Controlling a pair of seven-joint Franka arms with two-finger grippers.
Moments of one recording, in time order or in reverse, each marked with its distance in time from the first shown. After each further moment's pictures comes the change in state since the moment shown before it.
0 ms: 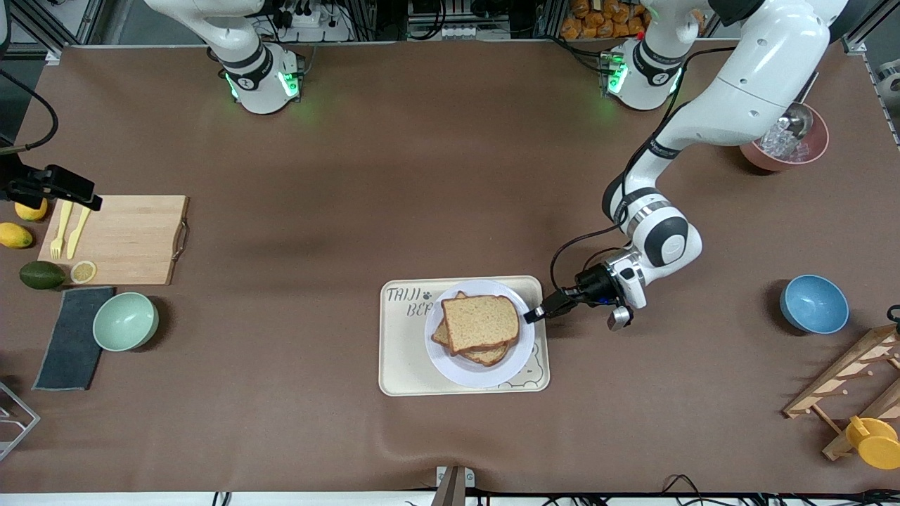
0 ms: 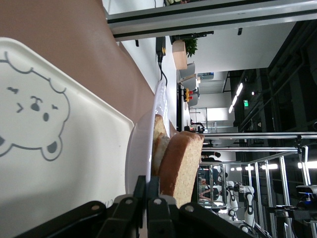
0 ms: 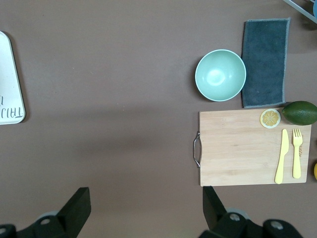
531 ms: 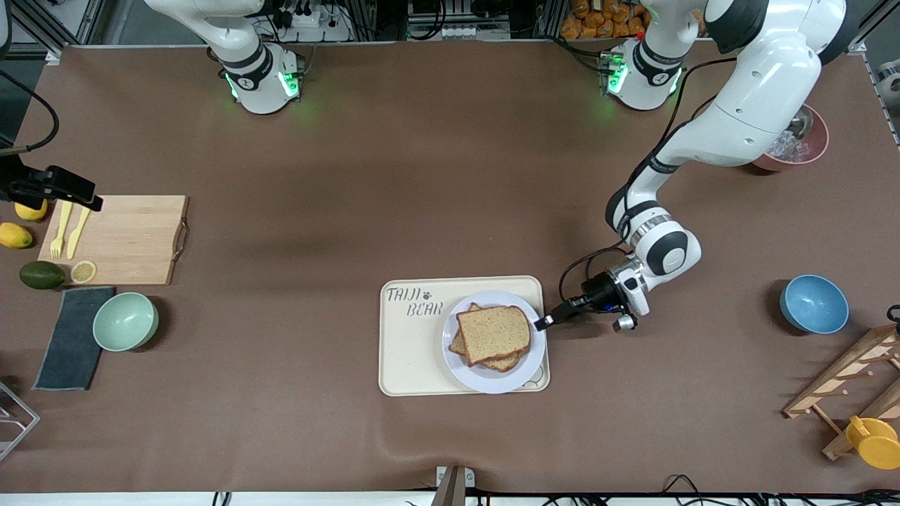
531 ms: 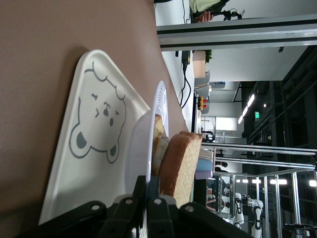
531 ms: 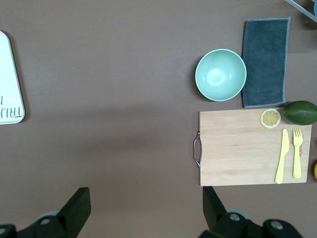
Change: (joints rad) left arm 0.005 0.096 0.029 0.025 0.000 0.000 0.000; right arm 0.000 0.003 0.000 0.000 0.000 0.000 0.000
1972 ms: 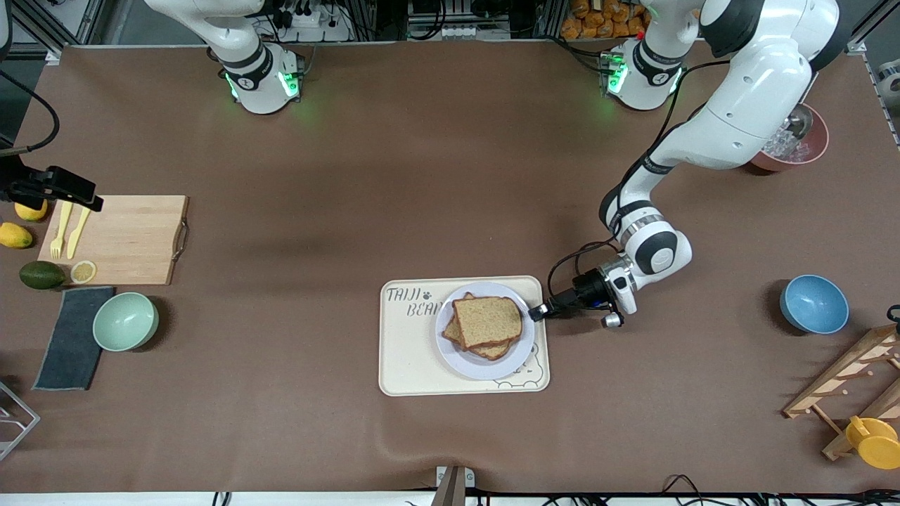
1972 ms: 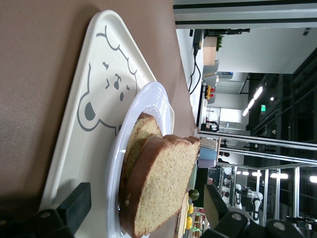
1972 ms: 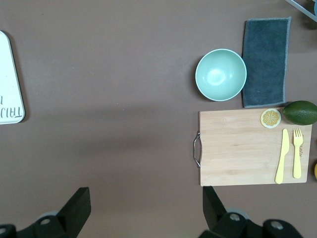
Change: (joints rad) left arm -0.010 0.001 -0.009 0.001 0.078 0.018 -0.103; right arm 0.000 0.001 0.000 0.000 0.000 0.000 0.000
